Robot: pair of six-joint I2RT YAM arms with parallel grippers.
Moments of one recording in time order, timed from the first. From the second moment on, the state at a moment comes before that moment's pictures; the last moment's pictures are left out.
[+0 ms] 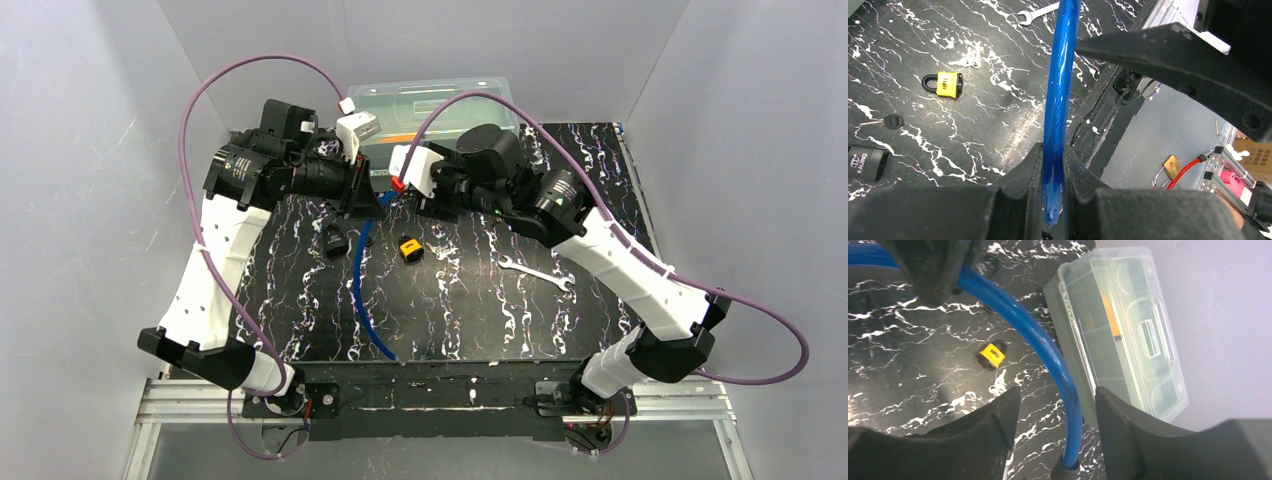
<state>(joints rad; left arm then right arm) -0.39 1.44 1.92 -1.30 0.70 0.08 0.98 1.49 1.88 -0.84 0.03 -0.65</state>
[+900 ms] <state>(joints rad) -0.39 1.44 1.92 -1.24 0.72 0.10 0.94 1.49 1.77 -0.72 0.20 -0.58</state>
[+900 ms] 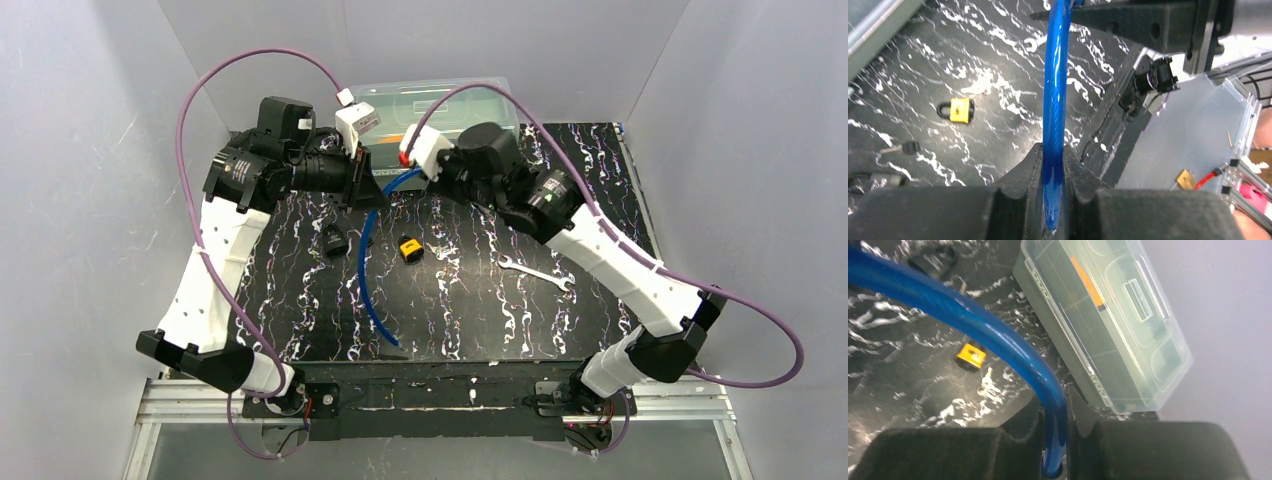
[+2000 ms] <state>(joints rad) -0.16 0.97 1.50 -0.85 0.79 0.08 0.44 1.29 1.69 -0.40 -0.35 0.12</state>
